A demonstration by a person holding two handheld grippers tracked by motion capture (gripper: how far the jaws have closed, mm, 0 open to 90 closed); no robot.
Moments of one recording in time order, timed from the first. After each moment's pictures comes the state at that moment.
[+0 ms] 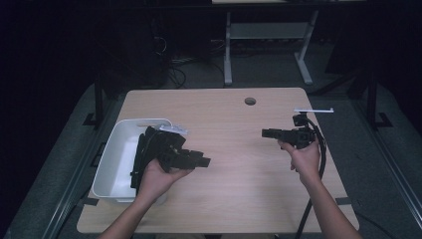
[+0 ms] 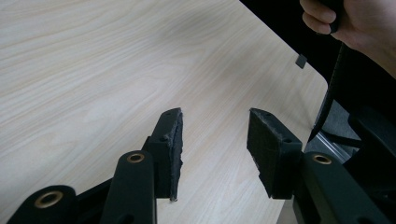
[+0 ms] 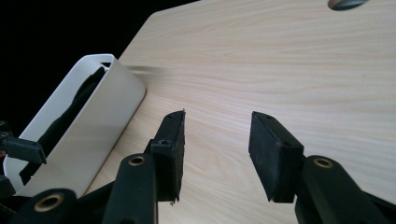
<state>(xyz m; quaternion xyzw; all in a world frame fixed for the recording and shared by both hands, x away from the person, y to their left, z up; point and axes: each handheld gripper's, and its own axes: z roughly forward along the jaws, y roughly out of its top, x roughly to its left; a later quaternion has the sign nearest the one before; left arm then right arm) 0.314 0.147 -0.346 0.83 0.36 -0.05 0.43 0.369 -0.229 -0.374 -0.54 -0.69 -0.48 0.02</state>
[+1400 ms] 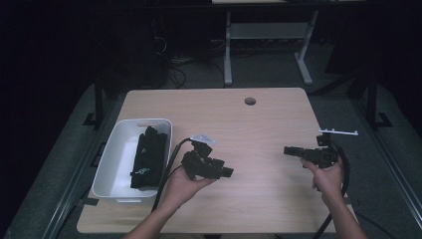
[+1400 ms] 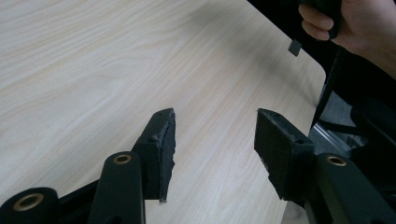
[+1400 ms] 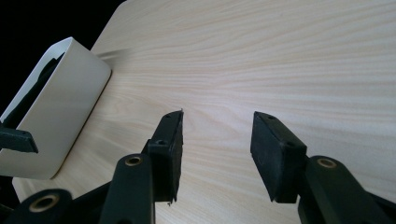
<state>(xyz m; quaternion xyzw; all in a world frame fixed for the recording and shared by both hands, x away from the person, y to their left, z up) 0.308 0.090 -0.377 0.84 0.34 -0.06 0.42 0.335 -0.293 -0.421 -0.59 -0.66 -0.47 0.03</state>
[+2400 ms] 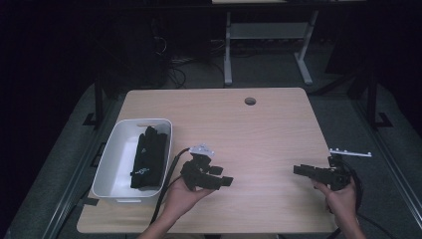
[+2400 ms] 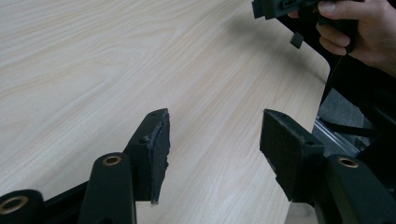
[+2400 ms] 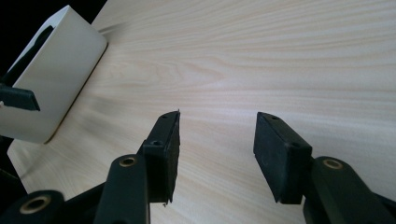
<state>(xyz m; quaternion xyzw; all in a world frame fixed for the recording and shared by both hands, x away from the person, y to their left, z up) 0.289 0.095 -0.393 0.84 0.33 -0.05 0.43 0.285 -0.316 -0.444 -0.58 -0.67 -0.47 0.02</state>
